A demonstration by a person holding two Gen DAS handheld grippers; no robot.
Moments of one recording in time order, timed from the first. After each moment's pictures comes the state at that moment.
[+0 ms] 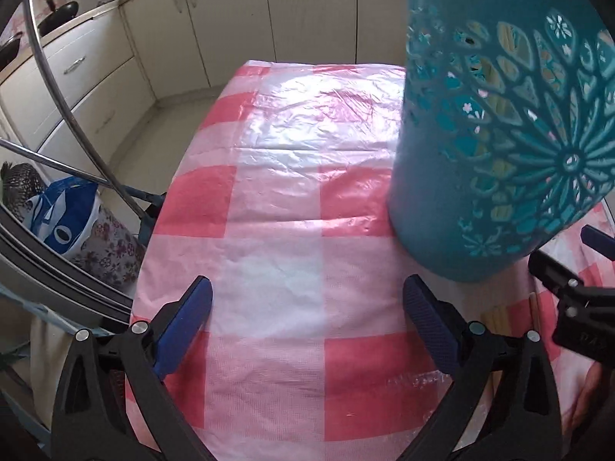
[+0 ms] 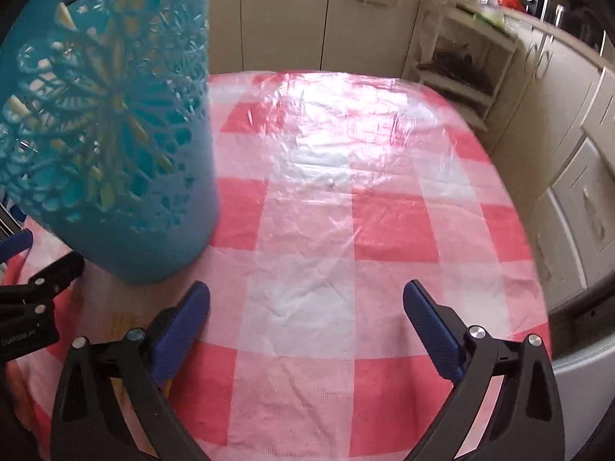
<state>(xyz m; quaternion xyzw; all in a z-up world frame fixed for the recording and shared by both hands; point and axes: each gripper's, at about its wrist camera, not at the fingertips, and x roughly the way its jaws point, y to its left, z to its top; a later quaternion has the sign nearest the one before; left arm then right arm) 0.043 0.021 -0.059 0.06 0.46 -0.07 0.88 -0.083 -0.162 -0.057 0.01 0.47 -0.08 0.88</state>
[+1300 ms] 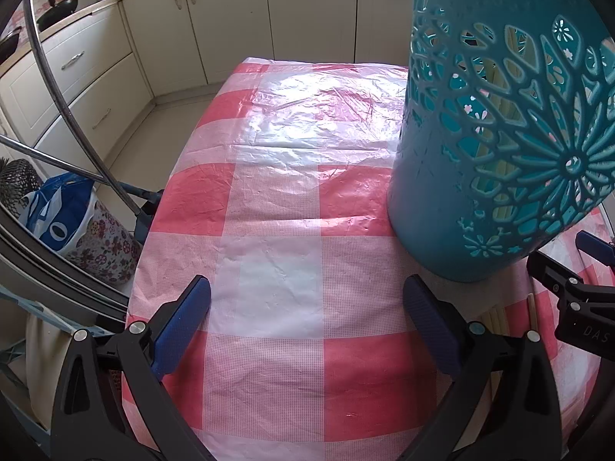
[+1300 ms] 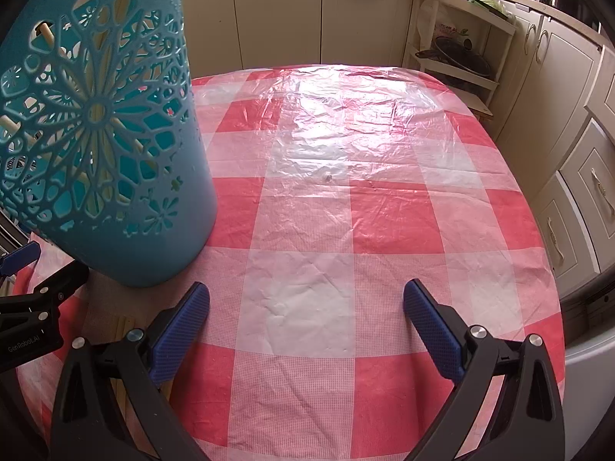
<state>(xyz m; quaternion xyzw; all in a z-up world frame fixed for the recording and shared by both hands) 0.042 0.024 -0.058 0.06 0.47 -0.07 0.88 -0.084 -0.171 -0.059 0.03 0.48 -0.07 0.88</state>
